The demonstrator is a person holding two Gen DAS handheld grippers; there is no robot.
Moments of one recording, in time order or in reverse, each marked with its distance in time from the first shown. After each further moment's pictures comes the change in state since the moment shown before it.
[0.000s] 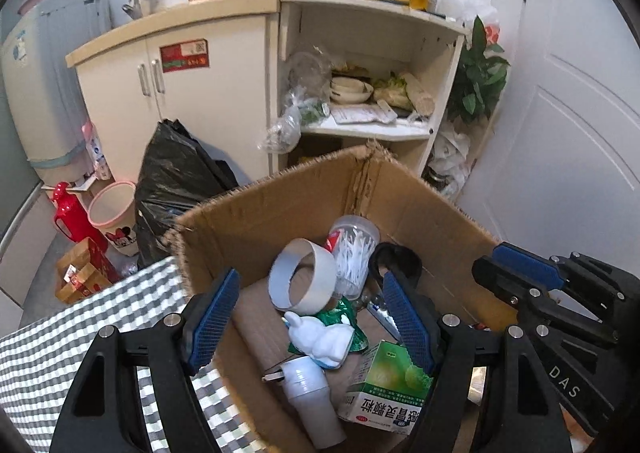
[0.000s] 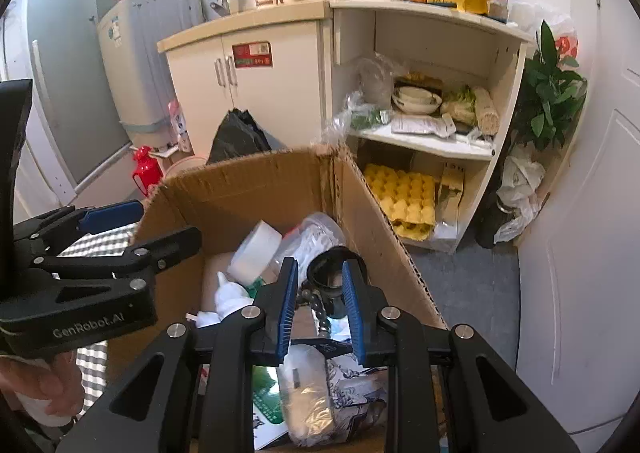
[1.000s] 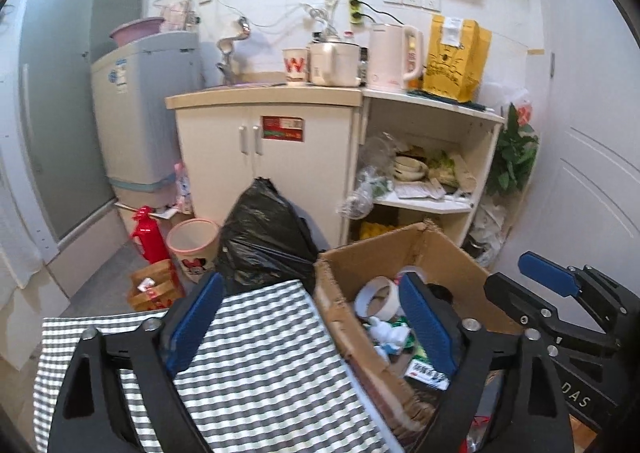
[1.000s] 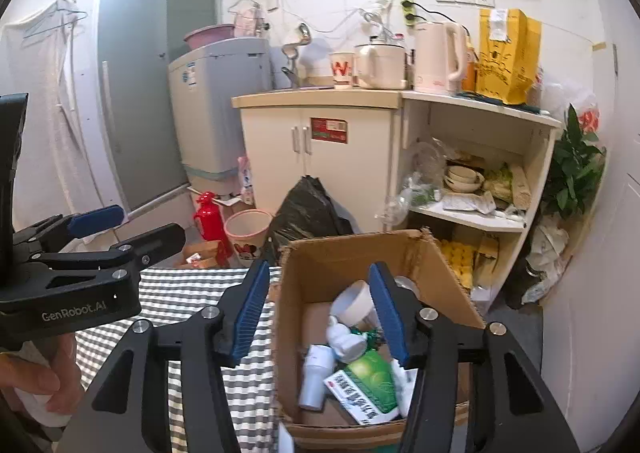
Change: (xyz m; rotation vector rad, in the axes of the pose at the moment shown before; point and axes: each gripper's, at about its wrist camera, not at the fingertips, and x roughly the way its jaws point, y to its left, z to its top) left arm -0.171 0.064 -0.029 -0.106 -0.245 0.199; right arm -0.112 0.096 0.005 -0.096 -0.236 0.143
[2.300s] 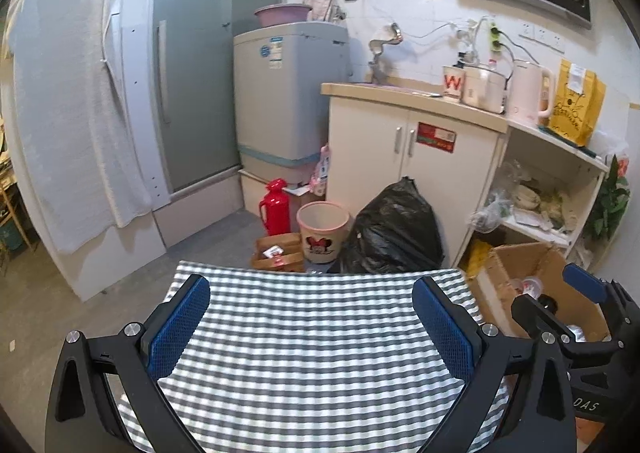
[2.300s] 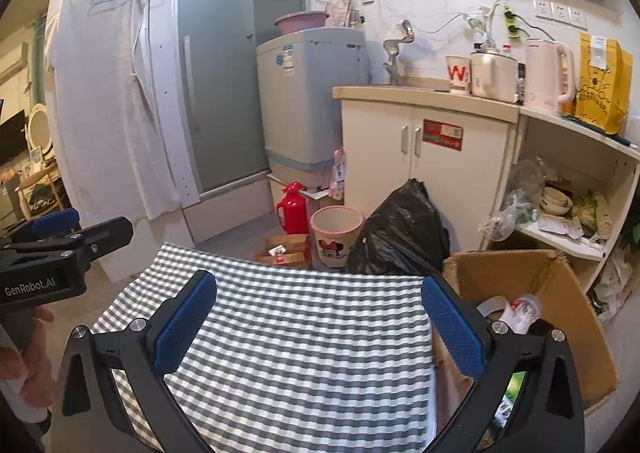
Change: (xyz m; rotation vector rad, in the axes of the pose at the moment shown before) left arm -0.090 0.174 -0.054 -0.211 0.012 0.359; right arm 0.028 0.158 -0.014 -0.115 0.016 0.234
